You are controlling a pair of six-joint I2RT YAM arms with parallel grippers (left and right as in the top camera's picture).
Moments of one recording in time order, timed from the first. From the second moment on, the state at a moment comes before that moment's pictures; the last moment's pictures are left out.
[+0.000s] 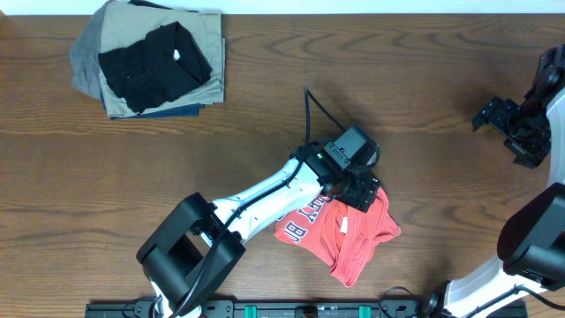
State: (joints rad) left arm -0.87 1.88 1.29 -0.54 0.32 -0.41; right arm -0.38 1.85 1.62 -1.27 0.00 0.42
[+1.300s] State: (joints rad) left arm -1.01 1.88 1.30 -0.35 0.37 -0.68; right arm -0.38 1.85 1.62 -1.27 0.00 0.42
